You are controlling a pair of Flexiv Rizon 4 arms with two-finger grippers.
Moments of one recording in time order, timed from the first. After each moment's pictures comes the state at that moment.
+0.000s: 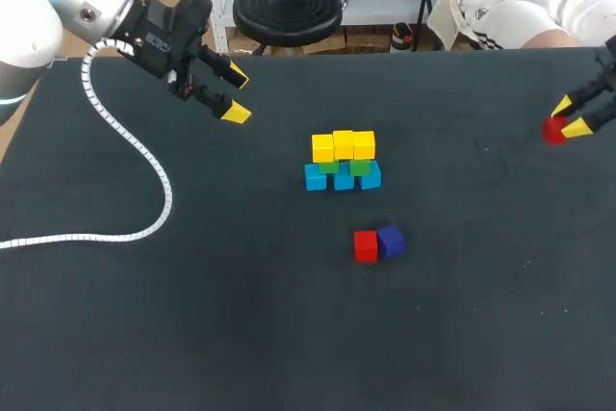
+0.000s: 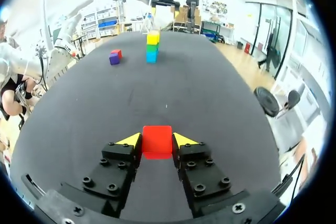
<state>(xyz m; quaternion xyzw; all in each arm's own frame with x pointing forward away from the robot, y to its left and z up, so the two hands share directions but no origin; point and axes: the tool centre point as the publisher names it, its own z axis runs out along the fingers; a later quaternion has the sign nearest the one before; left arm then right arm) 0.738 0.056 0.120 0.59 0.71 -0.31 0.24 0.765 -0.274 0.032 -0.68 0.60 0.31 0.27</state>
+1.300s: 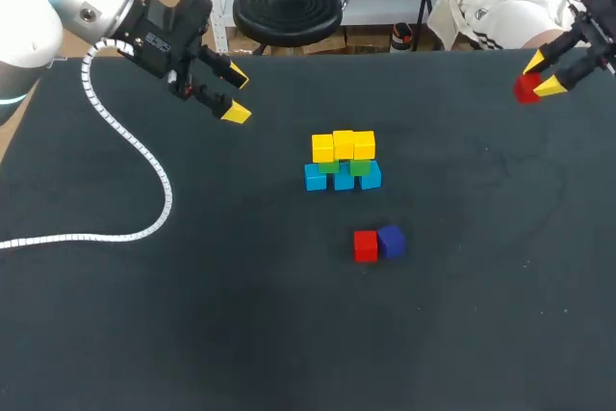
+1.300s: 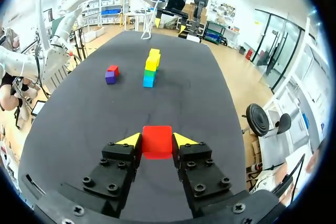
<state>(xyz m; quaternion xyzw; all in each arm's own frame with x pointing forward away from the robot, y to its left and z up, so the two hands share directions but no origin) 0.738 0.056 0.120 0.59 0.71 -0.31 0.24 0.766 -0.214 0.110 -0.72 0.59 0.25 0.27</state>
